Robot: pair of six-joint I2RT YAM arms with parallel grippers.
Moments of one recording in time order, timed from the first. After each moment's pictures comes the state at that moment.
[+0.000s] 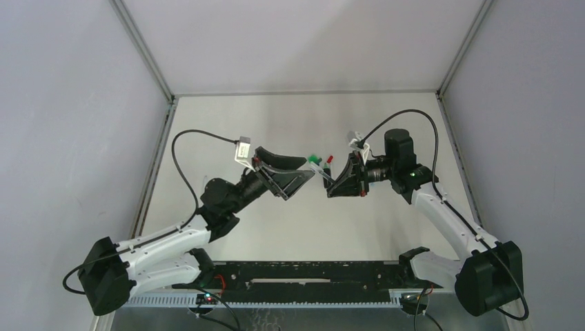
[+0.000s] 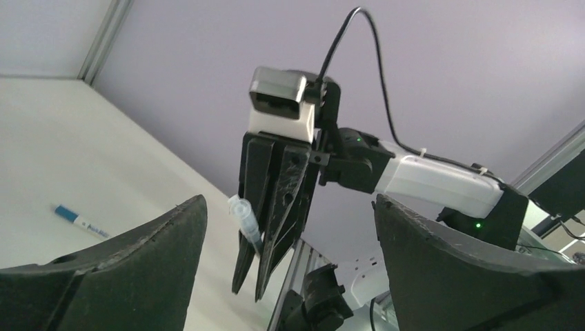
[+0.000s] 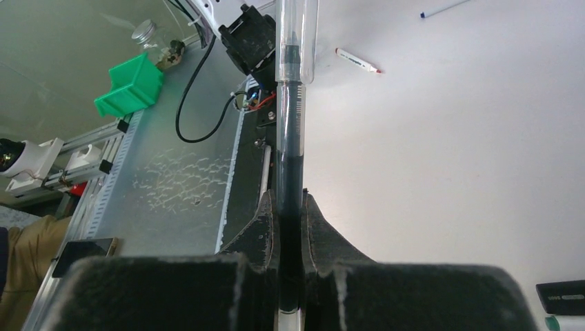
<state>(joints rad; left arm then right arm) -0.87 1.00 0.54 0.84 0.17 -0.78 0.33 1.12 0.82 -0.16 -1.32 -0.02</state>
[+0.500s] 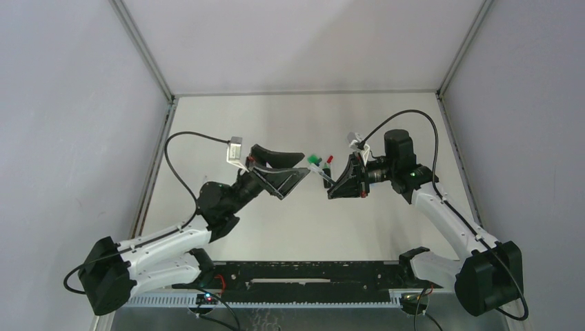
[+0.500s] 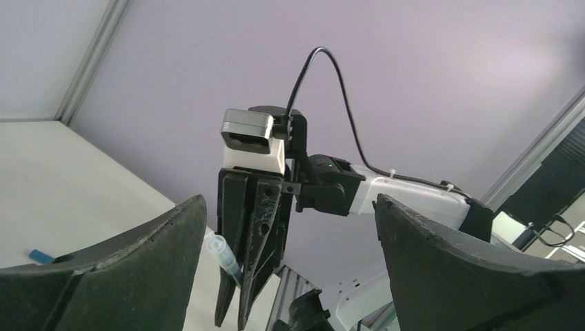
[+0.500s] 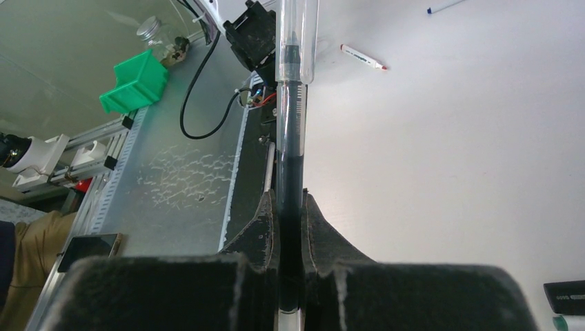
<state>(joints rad) -0.87 1.00 0.53 0.97 0.16 -0.80 0.32 1.12 0.82 -0.20 -1.34 -0.05</state>
